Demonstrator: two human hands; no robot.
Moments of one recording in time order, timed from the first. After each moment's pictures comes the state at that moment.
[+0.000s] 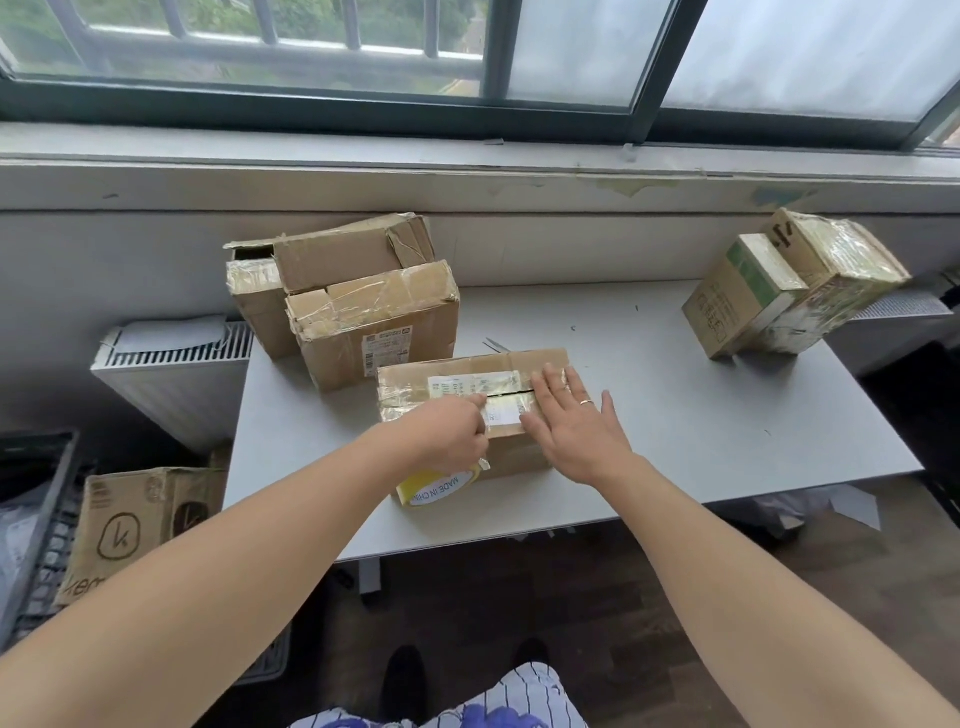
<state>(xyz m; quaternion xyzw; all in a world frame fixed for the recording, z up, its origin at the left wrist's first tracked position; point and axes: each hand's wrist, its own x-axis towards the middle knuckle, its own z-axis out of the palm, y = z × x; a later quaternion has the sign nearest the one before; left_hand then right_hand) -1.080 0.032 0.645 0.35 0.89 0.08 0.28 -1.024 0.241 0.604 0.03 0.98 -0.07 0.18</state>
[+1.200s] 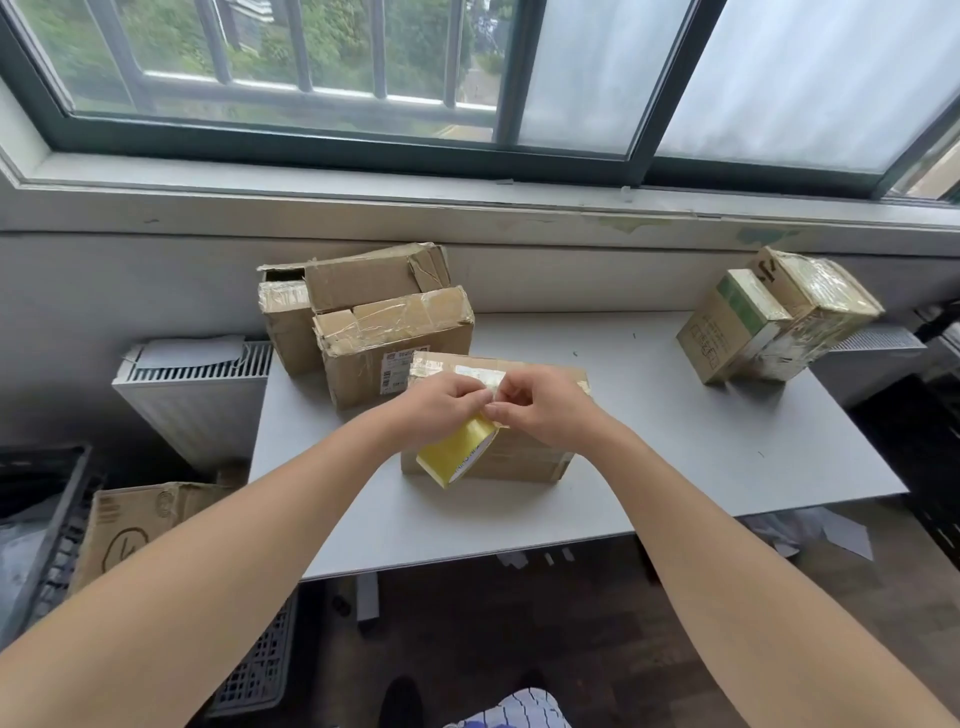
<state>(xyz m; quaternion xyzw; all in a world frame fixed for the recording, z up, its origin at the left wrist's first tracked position) -1.089 -0.012 0.668 0.22 0.84 0.44 0.25 -1.043 0.178 0.684 -0.03 0.92 -0.38 0.08</state>
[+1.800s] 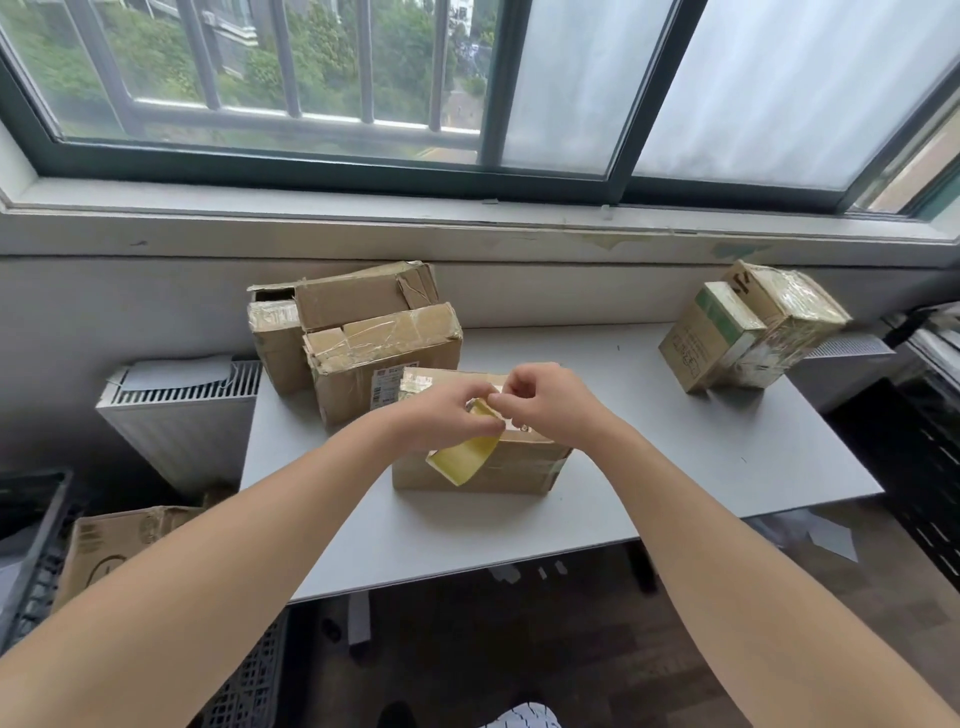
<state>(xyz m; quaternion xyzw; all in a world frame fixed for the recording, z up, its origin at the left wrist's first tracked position) -1.085 -0.001 0.694 0.27 0.81 0.43 0.28 -1.041 0.180 0.712 0.04 0.94 -0.35 0.05</state>
